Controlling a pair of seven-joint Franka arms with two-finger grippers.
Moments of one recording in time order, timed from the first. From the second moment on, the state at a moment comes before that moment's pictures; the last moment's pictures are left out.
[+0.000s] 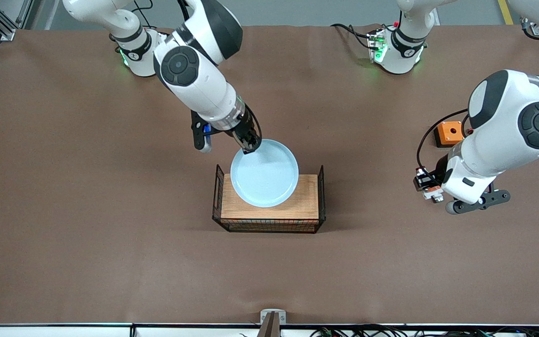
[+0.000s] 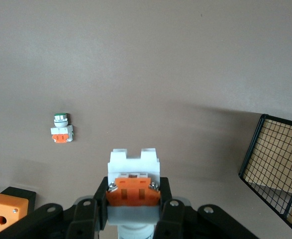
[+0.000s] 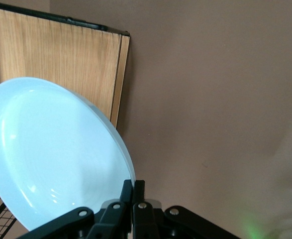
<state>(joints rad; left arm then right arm) 0.32 0.36 -0.61 -1.57 0.19 1.85 -0.54 0.67 0.39 0.00 -1.48 0.30 2.00 1.95</state>
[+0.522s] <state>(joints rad) 0.32 0.36 -0.62 -1.57 0.18 1.84 -0.55 0.67 0.49 0.00 -1.46 0.30 2.08 1.95</state>
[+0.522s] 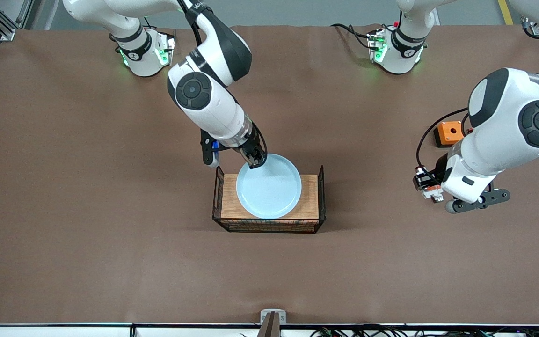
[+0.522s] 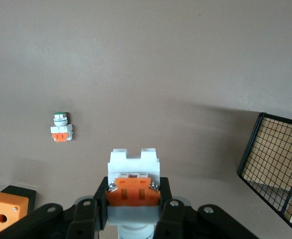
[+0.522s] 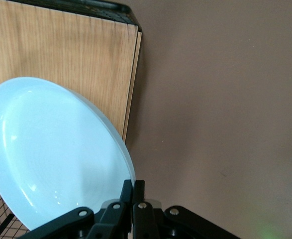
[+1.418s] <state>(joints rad) 0.31 0.36 -0.84 -1.52 0.11 1.84 -0.92 0.68 0.55 -0.01 -1.45 0.29 2.10 1.93</state>
